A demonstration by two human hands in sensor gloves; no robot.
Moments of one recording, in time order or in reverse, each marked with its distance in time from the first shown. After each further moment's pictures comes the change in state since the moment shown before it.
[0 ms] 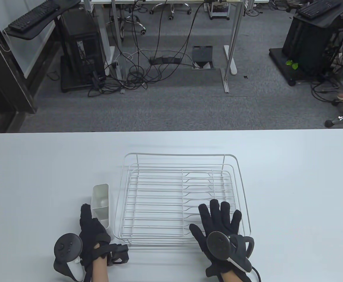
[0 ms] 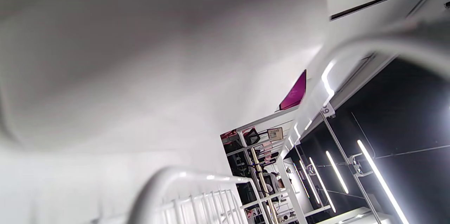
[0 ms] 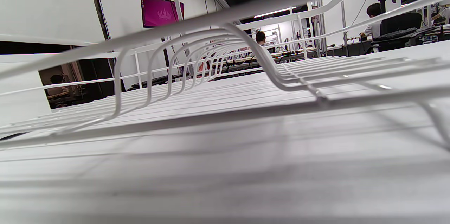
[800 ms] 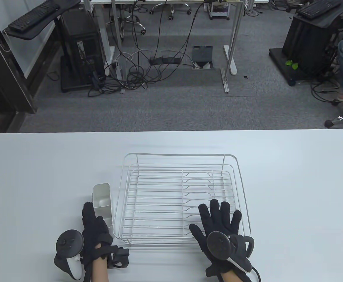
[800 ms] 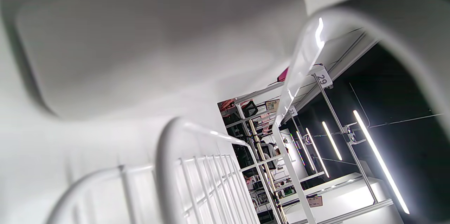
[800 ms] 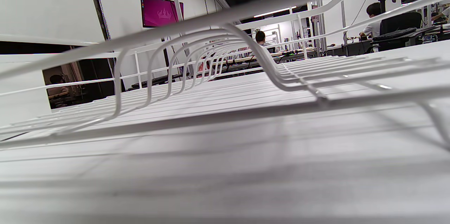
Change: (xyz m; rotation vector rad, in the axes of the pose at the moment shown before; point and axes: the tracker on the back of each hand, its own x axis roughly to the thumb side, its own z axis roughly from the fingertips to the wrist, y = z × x) left_hand 0.003 -0.007 -0.002 -0.140 -0.027 -0.038; right_hand 0.000 0.000 0.000 -0.001 0.000 0.000
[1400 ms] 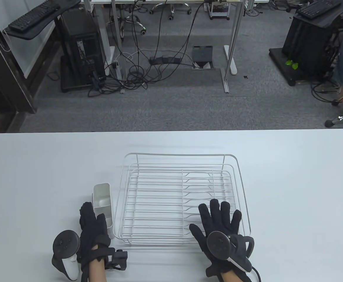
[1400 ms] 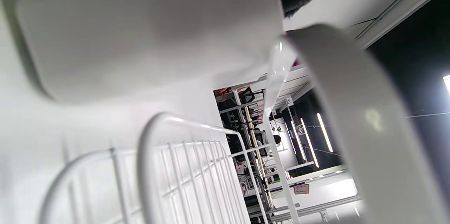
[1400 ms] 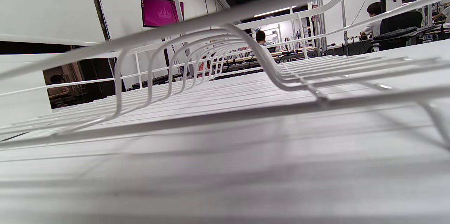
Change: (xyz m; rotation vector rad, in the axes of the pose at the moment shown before) left_hand 0.000 0.003 -0.001 -0.070 0.002 0.057; right_hand 0.000 0.000 0.000 0.002 -0.001 -0.002
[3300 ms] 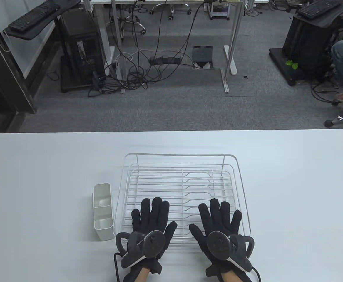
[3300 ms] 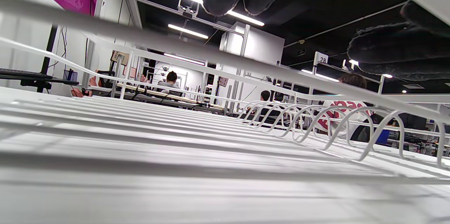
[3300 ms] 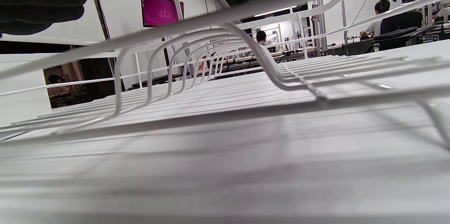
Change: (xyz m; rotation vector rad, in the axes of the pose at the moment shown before) left_hand 0.088 -0.135 0.067 -0.247 -0.727 -0.936; right_hand 0.000 0.000 0.000 0.000 -0.001 0.001
